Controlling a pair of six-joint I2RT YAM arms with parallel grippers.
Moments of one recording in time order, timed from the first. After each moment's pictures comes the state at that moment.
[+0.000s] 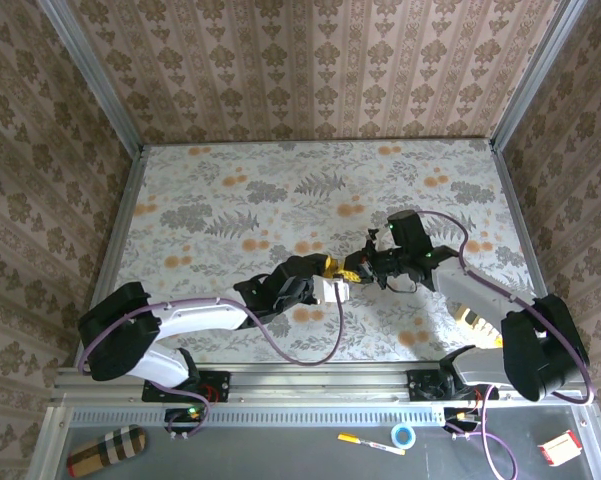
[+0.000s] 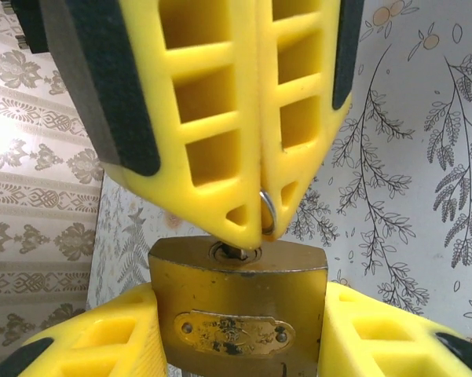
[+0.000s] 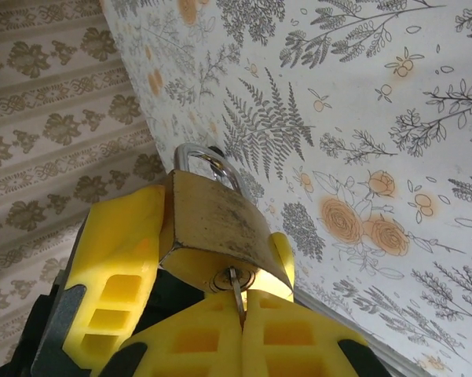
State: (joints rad) left arm -1.12 1.43 0.68 0.24 -0.21 0.87; right arm 0.39 1.30 0.71 -0.23 -0.78 1.09
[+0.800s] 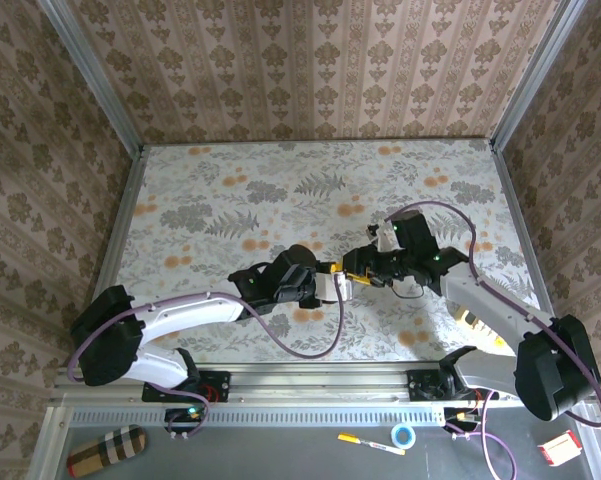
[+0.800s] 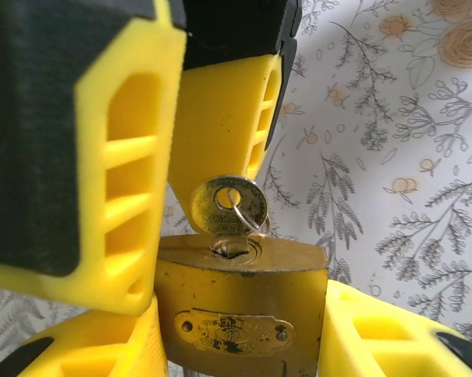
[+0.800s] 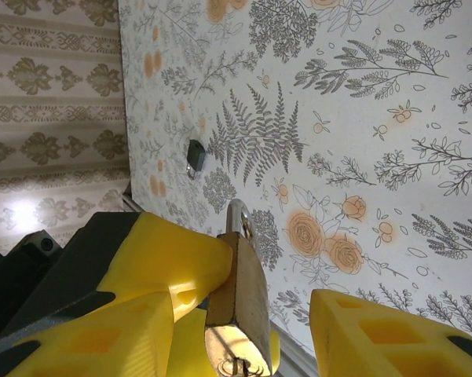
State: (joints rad) left arm -1.10 1.38 0.80 -0.04 0.07 0.69; right arm 0.41 1.20 0.72 -0.33 -0.69 0.77
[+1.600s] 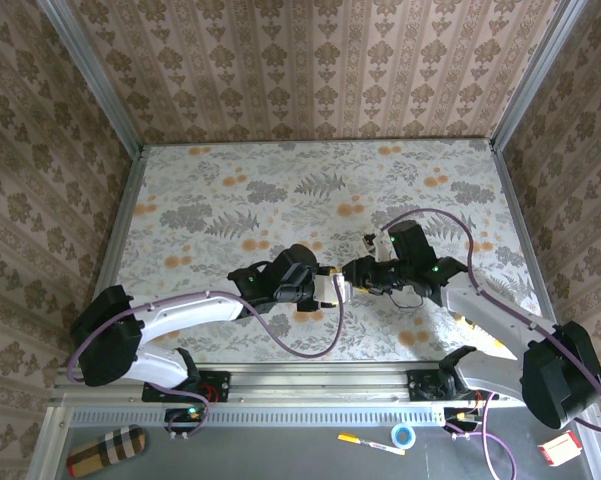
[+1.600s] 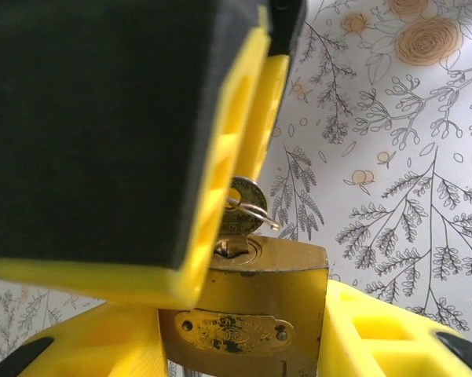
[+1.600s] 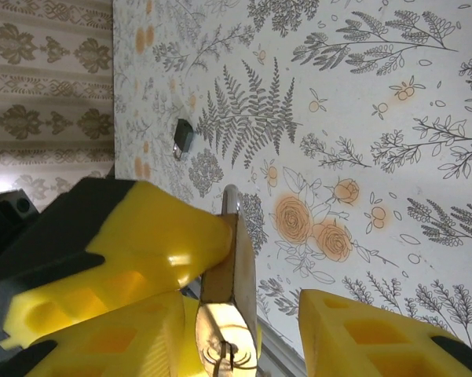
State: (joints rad) left arm -1.08 1.38 0.82 -0.10 0.13 0.67; right arm 0.46 1.14 0.65 -0.30 -0.66 0.74
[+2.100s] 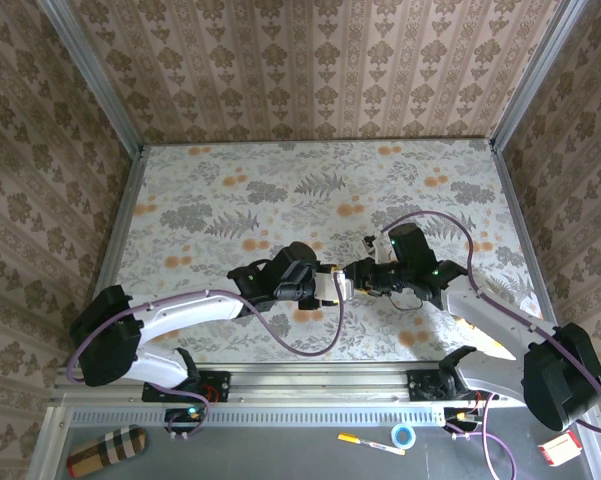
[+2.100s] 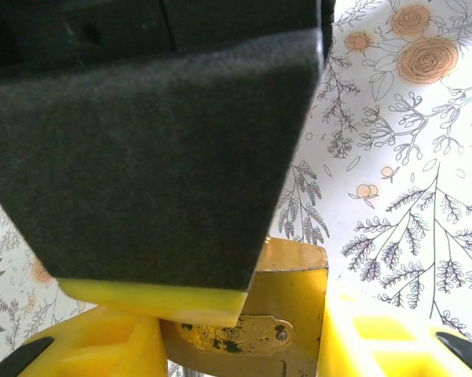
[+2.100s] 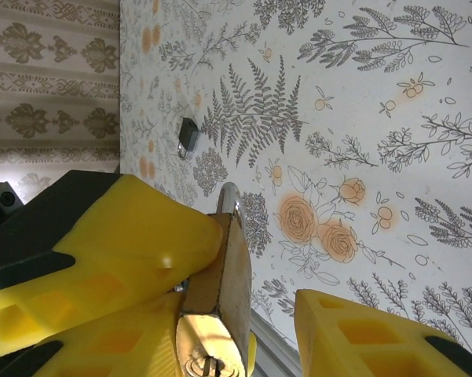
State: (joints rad) left arm -1.09 1.38 0.83 -0.10 0.14 0.66; right arm 0.47 1.14 0.63 -0.25 -0.66 0.76
